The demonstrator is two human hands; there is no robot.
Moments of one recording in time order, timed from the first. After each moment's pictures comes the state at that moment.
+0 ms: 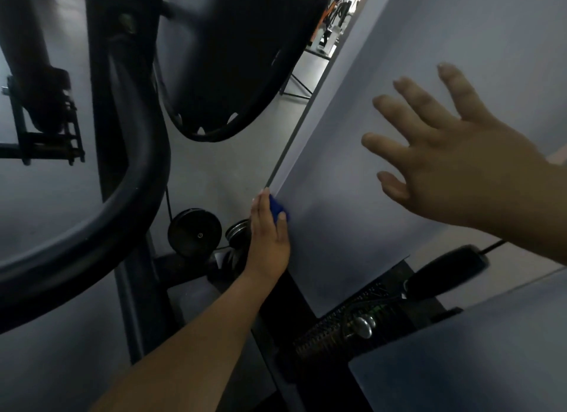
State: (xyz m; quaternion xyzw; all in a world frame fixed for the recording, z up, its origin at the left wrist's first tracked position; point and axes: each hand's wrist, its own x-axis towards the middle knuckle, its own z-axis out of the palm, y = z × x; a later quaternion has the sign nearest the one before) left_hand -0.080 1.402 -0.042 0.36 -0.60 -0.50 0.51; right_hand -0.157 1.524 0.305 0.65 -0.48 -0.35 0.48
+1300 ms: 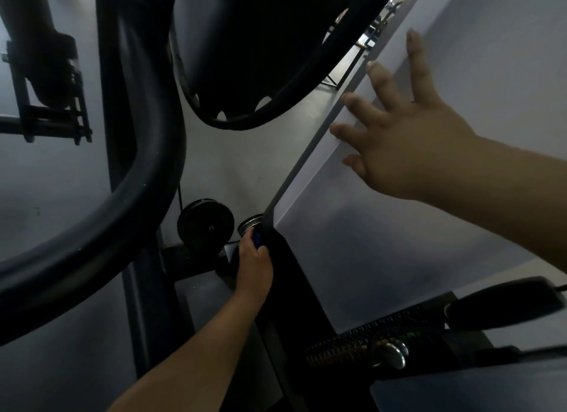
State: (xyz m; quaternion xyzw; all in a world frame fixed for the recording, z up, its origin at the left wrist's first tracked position) left_hand -0.062 1.392 -0.128 0.47 -0.44 -0.64 0.41; right_hand -0.140 1.413 0.252 0.63 -0.45 -0.42 0.47
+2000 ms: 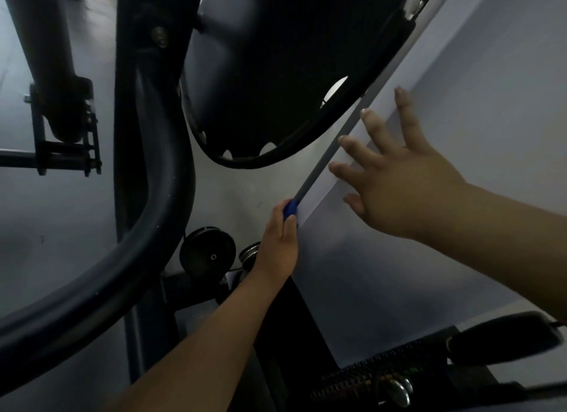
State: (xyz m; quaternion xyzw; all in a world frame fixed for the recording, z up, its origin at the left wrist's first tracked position) left_hand -0.062 1.346 -0.009 0.34 -0.56 -0.59 0.47; right_hand -0.136 1.414 0.255 0.64 -0.47 -0.41 0.45
